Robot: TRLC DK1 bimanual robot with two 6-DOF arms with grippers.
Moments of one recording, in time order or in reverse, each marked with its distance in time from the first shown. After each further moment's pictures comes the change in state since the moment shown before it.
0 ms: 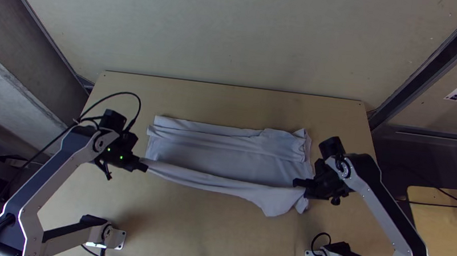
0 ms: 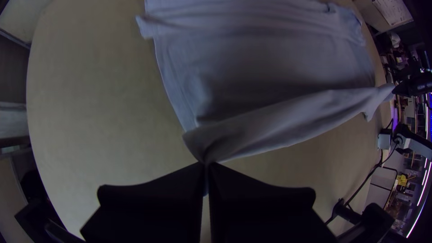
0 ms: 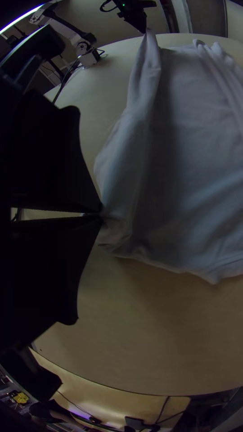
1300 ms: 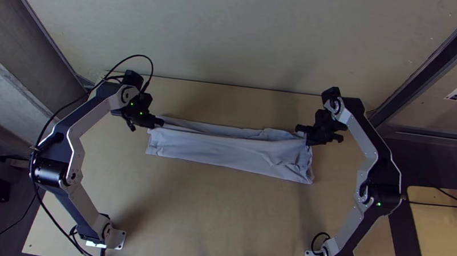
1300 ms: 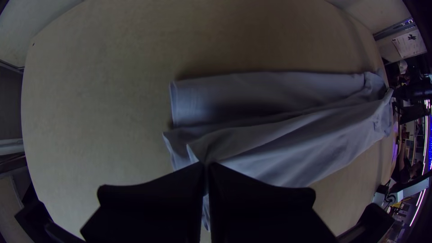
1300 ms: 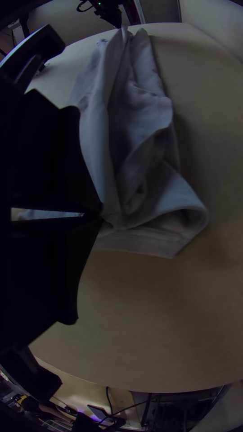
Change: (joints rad) left arm 0.056 0.602 0.506 0.131 0.003 -0.031; right arm -0.185 0.725 0.670 0.091 0.063 -0.140
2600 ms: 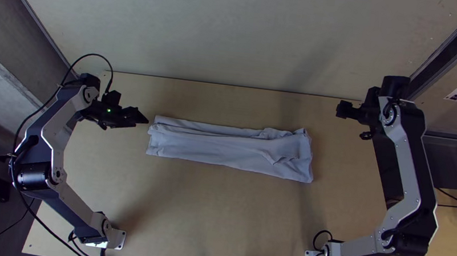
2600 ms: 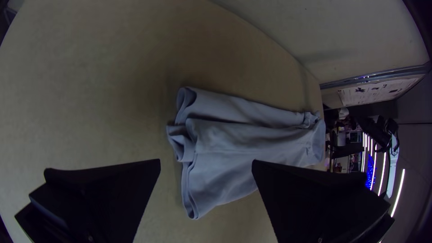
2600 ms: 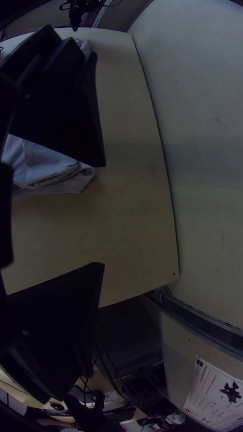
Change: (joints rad) left arm 0.315 -0.053 -0.101 -0.004 0.513 0.047; right arm -0.171 -0.395 -0.062 0.312 0.109 -0.088
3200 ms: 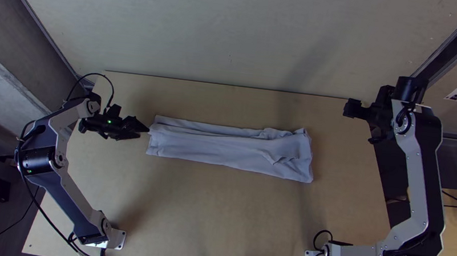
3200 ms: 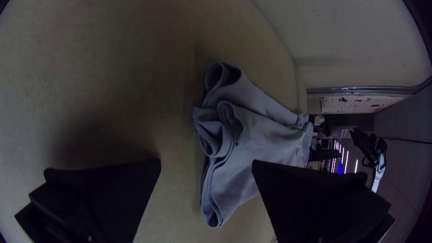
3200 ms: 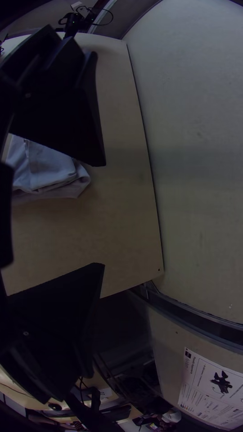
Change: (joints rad) left arm 0.074 0.164 -0.095 0.091 0.157 0.056; right arm 0.000 -0.111 0.006 -0.028 -0.008 0.000
